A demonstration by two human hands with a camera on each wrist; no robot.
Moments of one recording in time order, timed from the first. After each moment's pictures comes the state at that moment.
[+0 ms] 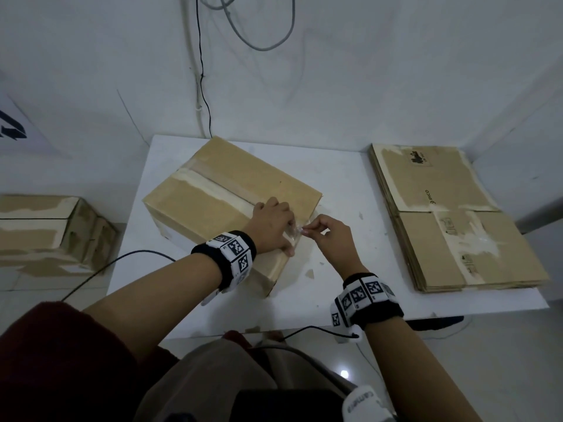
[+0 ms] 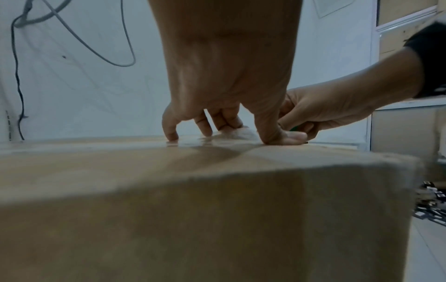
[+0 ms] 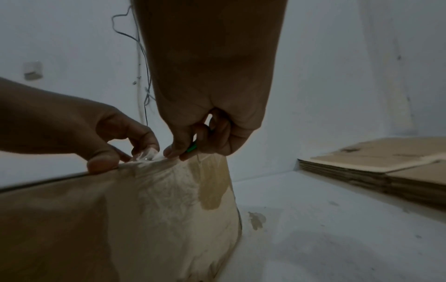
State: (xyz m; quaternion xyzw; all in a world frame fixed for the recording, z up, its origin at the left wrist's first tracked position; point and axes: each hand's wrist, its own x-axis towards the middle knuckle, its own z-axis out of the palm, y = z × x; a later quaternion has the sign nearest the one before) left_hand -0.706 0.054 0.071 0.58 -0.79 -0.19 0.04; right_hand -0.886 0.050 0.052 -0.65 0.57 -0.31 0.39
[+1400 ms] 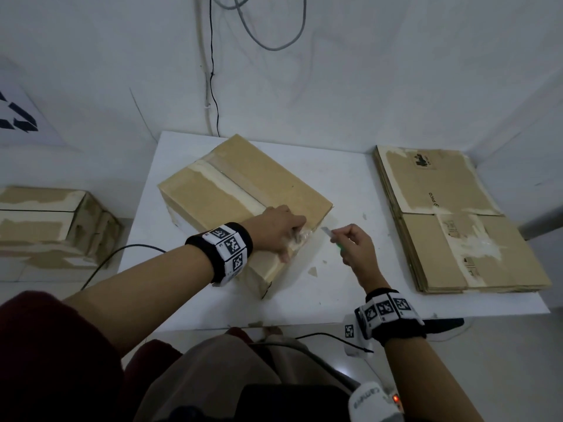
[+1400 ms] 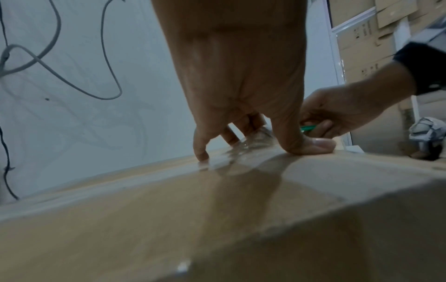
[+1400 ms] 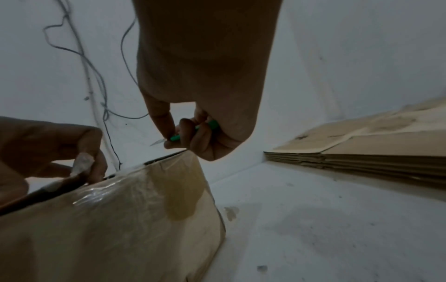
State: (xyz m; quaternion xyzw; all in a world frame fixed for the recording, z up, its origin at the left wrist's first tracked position) left_hand -0.696 0.072 0.095 0.50 -0.81 -0.31 0.03; right_hand -0.920 0.071 0.055 -0.53 0.59 -0.38 0.47
